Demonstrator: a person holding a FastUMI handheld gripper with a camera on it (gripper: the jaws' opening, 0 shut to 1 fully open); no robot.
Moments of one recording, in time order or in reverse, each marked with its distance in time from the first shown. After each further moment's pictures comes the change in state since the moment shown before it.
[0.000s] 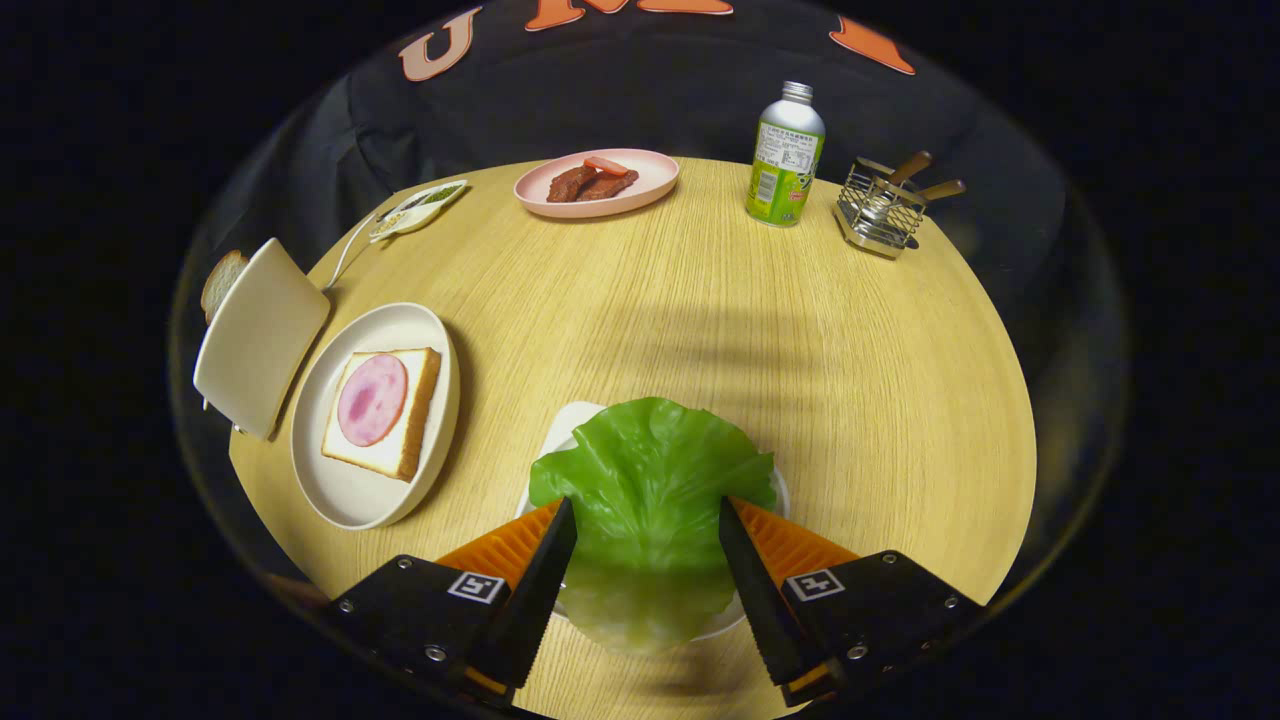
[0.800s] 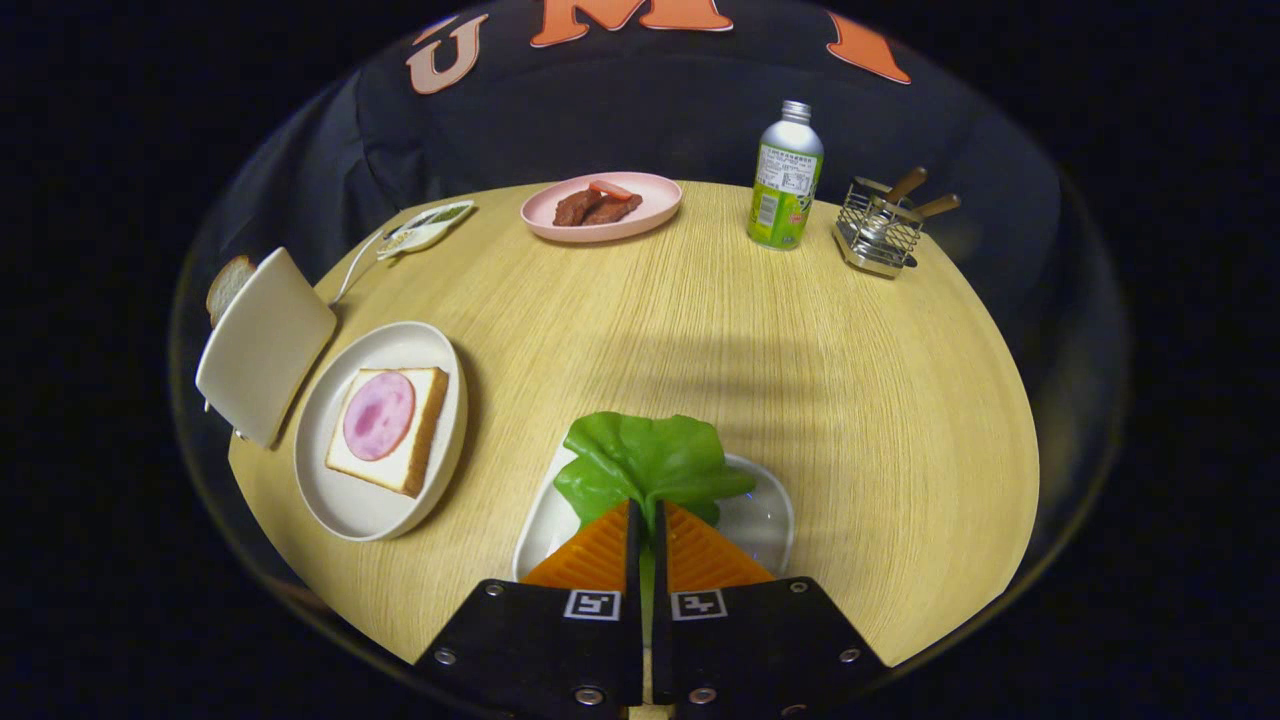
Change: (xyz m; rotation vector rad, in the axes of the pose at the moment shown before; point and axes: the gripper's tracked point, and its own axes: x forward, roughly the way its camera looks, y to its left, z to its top) arm -0.018 0.013 0.027 0.022 -0.150 0.047
